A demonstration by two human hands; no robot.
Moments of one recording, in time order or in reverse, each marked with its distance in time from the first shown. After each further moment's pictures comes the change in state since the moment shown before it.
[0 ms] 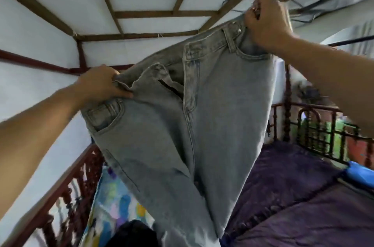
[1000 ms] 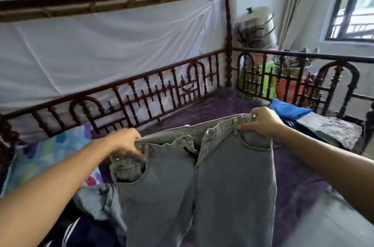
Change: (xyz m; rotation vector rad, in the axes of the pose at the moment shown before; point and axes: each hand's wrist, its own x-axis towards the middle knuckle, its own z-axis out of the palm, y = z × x) left_hand -0.030 0.277 0.334 0.005 -0.953 0.137; right_hand -0.295 0.388 -0.096 -0.262 -0.795 0.697
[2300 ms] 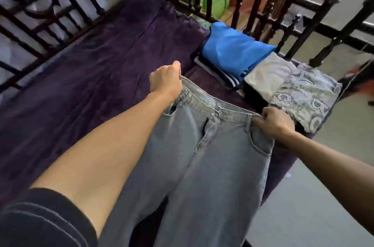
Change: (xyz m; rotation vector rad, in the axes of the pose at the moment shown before) left_hand 0.701 0.580 0.104 -0.190 0.311 0.185; right_hand 0.364 0.625 0.071 -0.257 -0.256 0.652
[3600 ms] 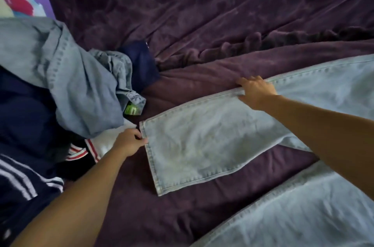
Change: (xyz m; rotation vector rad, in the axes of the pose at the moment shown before) left_hand -0.640 -0.496 0.137 -0.438 -0.557 -1.237; right_hand -0.261 -0.370 0.423 -0.684 -0.479 -1.030
